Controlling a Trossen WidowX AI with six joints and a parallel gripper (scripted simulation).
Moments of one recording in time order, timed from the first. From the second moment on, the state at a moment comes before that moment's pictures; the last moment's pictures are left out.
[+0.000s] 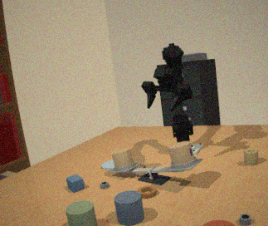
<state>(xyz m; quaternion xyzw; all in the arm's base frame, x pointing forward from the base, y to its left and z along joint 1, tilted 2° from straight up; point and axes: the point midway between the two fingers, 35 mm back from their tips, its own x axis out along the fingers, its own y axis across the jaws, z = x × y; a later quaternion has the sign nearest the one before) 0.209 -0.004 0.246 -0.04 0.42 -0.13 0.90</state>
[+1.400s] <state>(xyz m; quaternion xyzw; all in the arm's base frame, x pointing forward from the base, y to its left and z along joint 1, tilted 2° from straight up) 0.273 -0.127 0.179 -0.41 0.62 0.29 0.61</state>
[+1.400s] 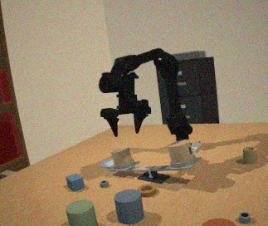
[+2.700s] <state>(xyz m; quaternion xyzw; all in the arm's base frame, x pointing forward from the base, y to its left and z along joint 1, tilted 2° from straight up) 0.275 -0.169 0.118 -0.44 0.58 0.40 0.56</state>
